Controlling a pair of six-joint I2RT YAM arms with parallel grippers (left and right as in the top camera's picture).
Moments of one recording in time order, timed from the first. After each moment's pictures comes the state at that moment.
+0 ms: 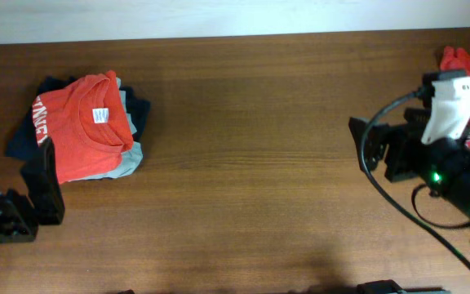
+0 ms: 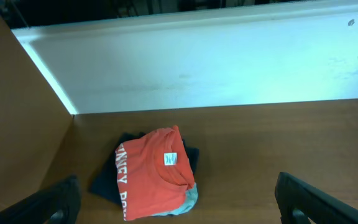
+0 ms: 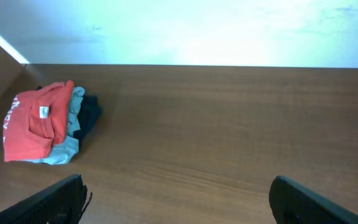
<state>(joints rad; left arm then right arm) 0.29 1.31 2.61 -1.69 0.22 0.17 0.10 1.07 1.75 -1.21 -0.22 0.11</state>
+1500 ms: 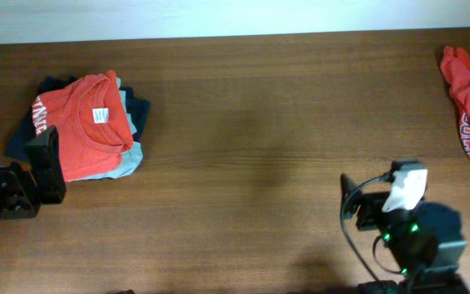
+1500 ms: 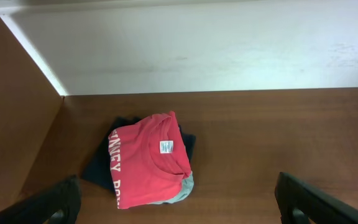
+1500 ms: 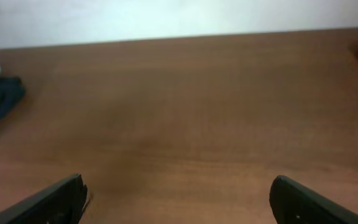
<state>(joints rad) 0.29 1.34 2.57 -1.69 0.22 0.16 0.06 0.40 0.62 -0.65 -0.07 0.10</state>
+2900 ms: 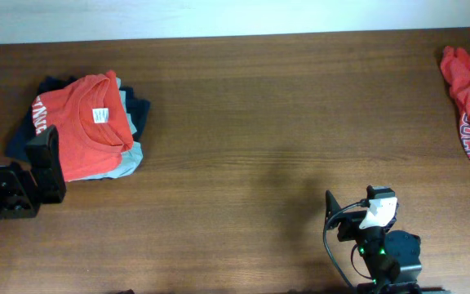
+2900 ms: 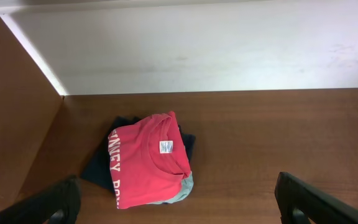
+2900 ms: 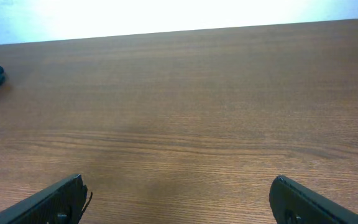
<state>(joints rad) 0.29 1.34 2.57 -1.69 0.22 0.16 0.06 0.06 0.12 -0.37 -0.08 0.10</state>
